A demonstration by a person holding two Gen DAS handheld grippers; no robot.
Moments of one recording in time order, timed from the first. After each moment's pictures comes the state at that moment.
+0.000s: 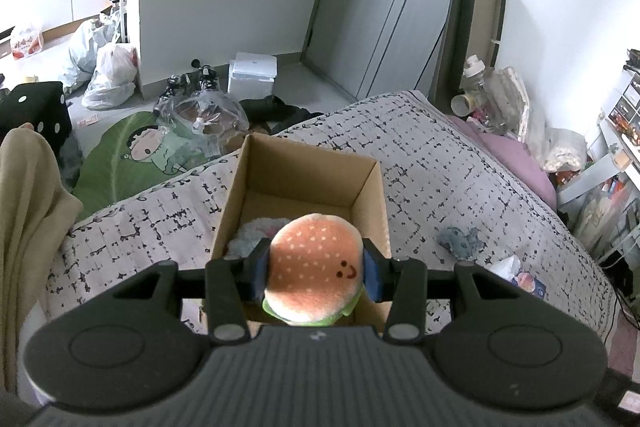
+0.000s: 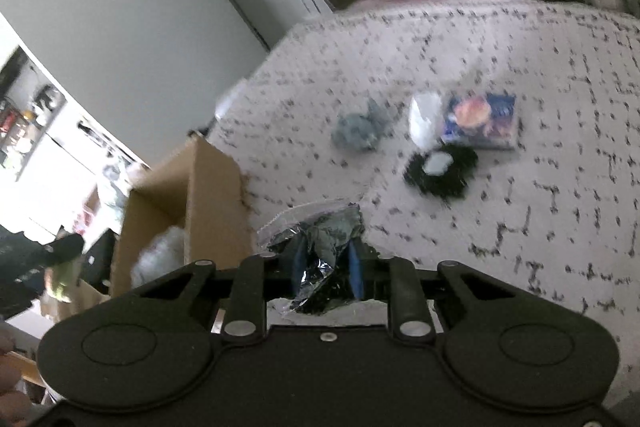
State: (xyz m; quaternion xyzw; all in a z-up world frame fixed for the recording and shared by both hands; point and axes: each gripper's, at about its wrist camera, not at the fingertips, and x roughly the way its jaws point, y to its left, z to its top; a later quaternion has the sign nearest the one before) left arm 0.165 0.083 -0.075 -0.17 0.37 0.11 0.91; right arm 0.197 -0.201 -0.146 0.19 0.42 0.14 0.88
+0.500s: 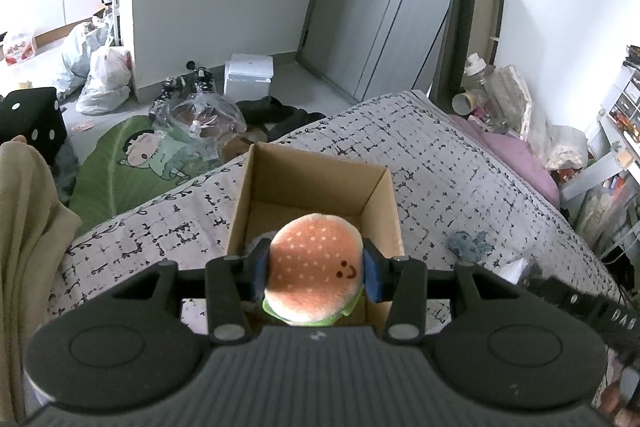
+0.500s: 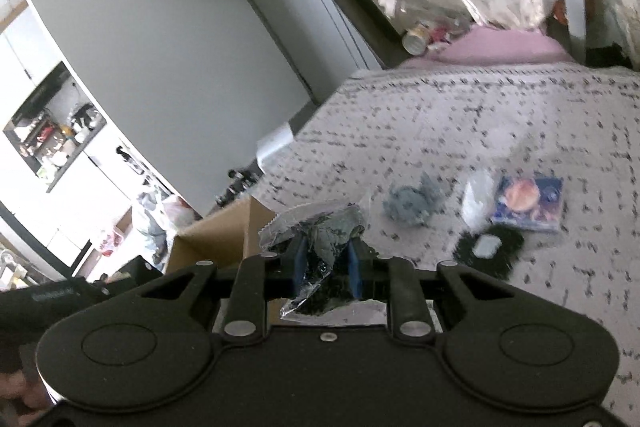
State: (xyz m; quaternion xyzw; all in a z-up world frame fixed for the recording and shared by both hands) left arm 0.179 0.100 -0.080 -0.17 0.37 0.10 0.91; right arm 0.216 -0.191 -0.114 0.20 0.34 0.19 0.90
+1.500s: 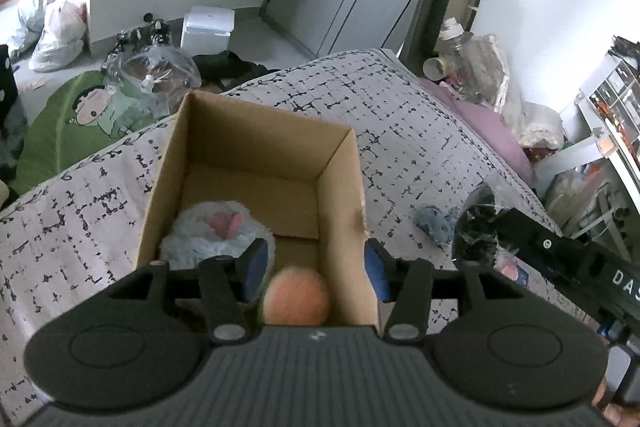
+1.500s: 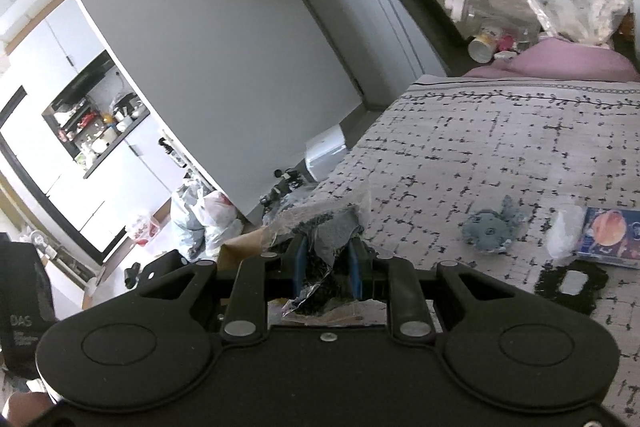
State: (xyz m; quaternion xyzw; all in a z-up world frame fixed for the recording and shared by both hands) left arm 0.217 0.094 -0.119 -0.22 0.42 0.04 0.88; right arm 0.237 -0.143 -0.108 0.19 0.32 0.26 0.89
